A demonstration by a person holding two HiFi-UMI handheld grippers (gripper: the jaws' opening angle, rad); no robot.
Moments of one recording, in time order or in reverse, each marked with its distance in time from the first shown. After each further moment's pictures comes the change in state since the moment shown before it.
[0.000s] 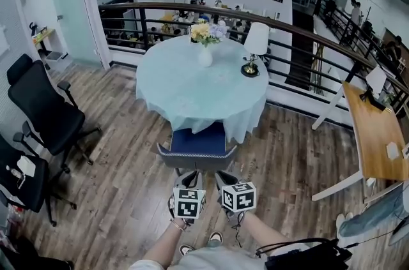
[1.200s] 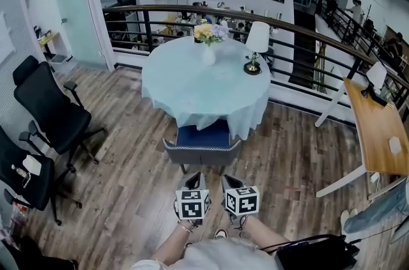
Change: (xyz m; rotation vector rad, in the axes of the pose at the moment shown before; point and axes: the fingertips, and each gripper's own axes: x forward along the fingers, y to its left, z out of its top) left arm -0.040 -0.007 -0.015 -0.103 -0.026 0.045; right arm -0.035 0.018 -0.031 0.023 0.005 -0.069
